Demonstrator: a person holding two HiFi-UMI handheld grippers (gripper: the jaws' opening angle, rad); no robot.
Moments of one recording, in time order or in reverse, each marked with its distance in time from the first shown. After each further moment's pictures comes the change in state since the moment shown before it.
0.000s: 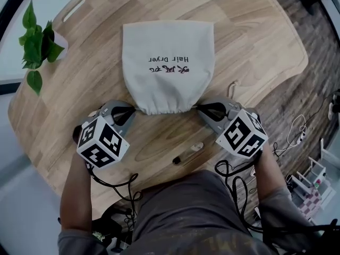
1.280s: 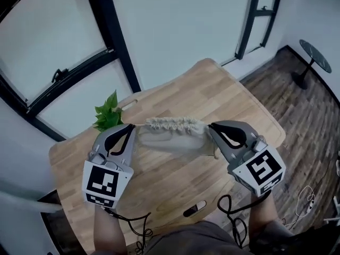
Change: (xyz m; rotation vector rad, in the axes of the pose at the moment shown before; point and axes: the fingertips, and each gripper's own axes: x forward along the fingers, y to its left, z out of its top) left arm -0.339 0.073 0.155 -0.164 -0.622 0.831; right arm -0.275 -0.049 0.247 -0.106 -0.624 -0.476
